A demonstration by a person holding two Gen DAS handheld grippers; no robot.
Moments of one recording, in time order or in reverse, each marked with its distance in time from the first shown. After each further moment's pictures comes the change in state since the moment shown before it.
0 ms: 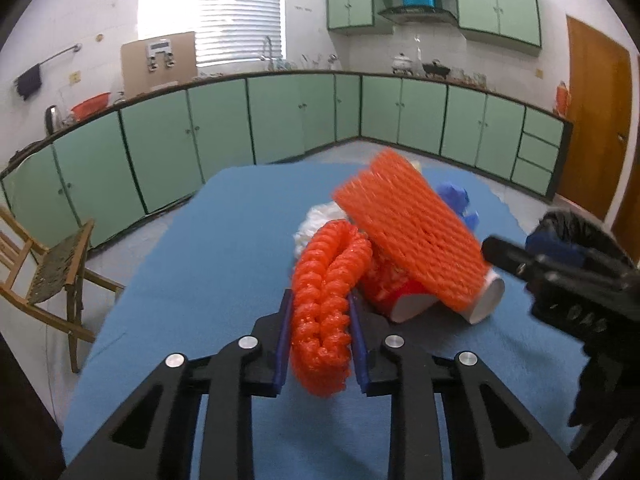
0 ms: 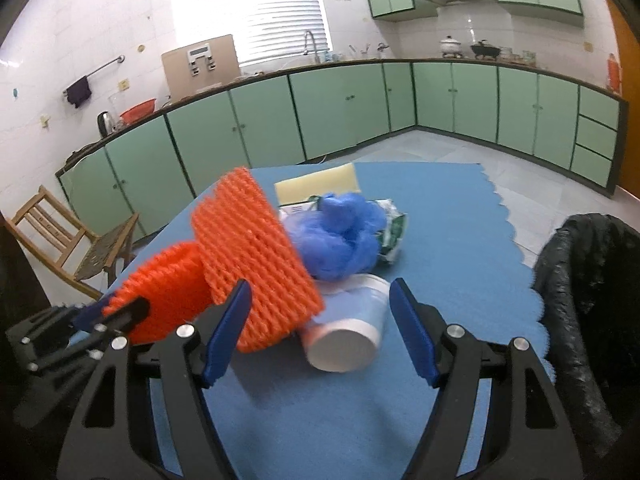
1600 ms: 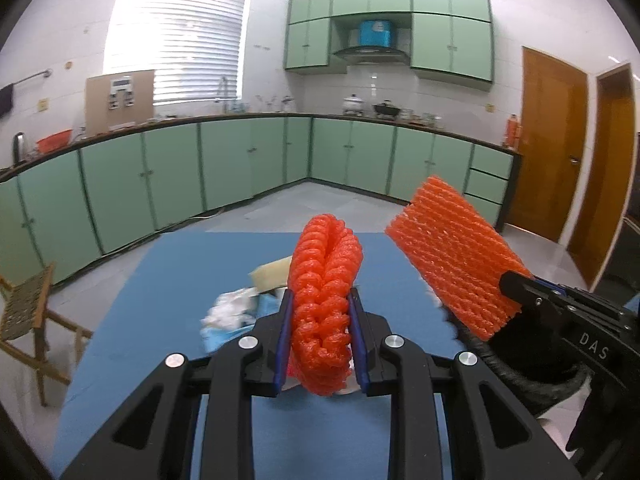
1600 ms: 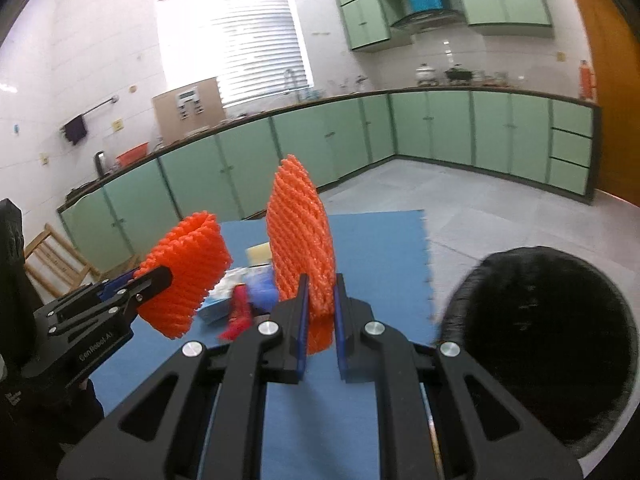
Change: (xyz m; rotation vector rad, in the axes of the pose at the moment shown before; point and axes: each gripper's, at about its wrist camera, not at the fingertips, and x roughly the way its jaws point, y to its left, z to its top) left arm -0.051 -0.084 0.058 0.035 -0.133 -0.207; right arm -0.132 -0.065 0.033 0.060 -0.129 -0.057
